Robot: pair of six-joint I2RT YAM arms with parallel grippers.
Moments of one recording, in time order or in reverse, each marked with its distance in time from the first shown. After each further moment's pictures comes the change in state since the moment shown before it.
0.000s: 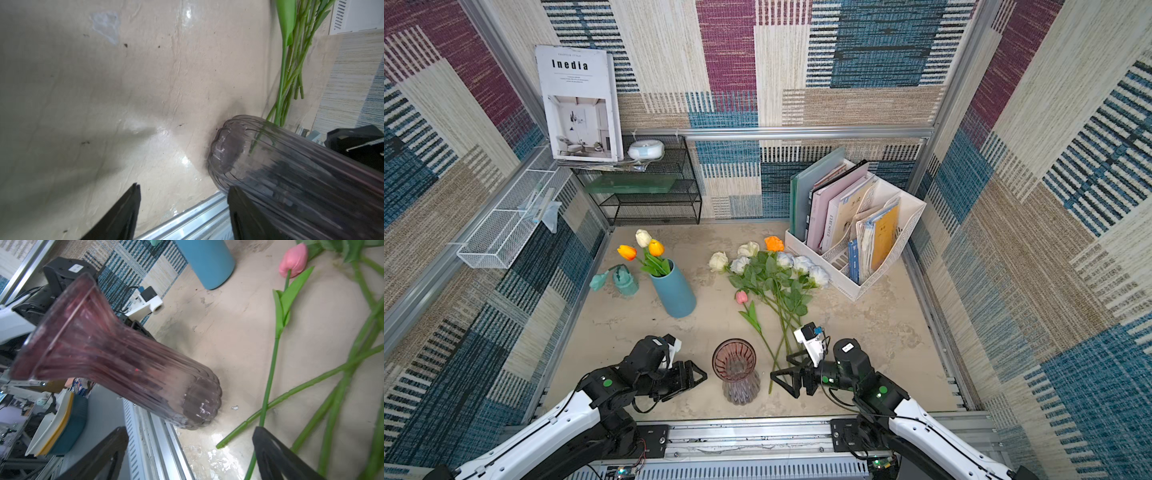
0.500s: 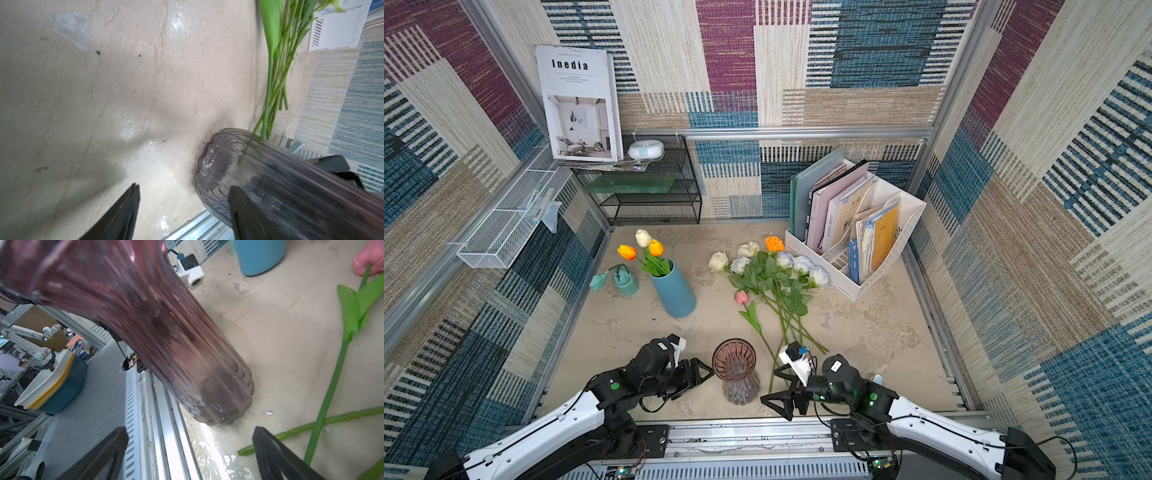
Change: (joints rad) left arm -0.045 -0.006 -0.075 0.192 -0.034 -0.108; right arm 0.287 0.077 -0.078 0.224 0.195 -0.100
